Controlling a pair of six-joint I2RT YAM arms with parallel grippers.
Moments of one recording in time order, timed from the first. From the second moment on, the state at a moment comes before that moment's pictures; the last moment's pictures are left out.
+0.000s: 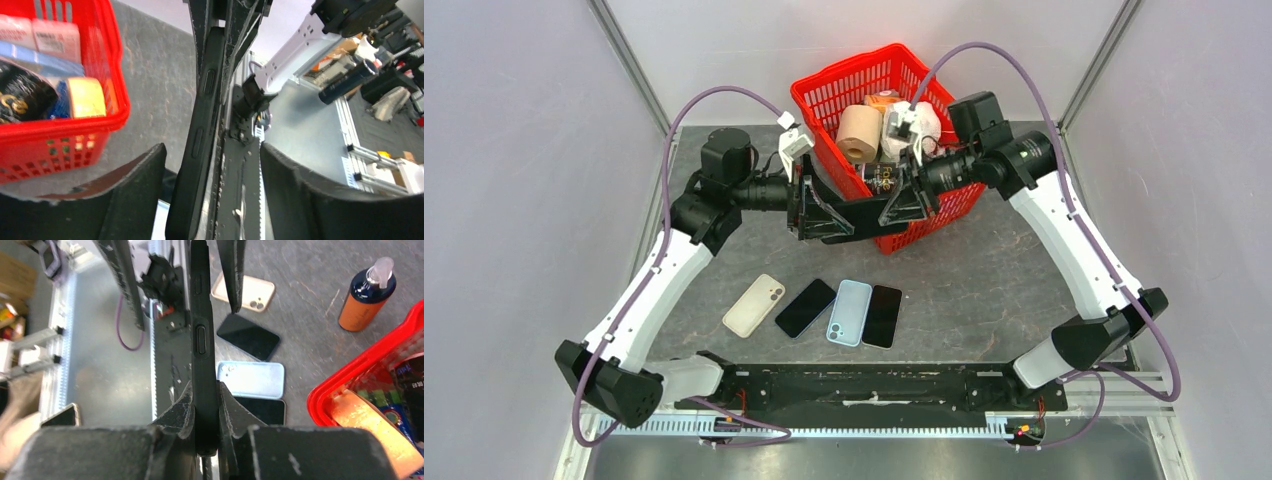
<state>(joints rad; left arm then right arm) -0.44 1.22 1.30 -0.32 1.06 -0.20 0.48 1.53 1.84 -1.06 -1.02 -0.28</state>
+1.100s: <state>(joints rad) -0.61 1.40 1.48 -1.06 0.91 0.53 0.63 1.55 1.89 -1.22 -0.79 -0.42</state>
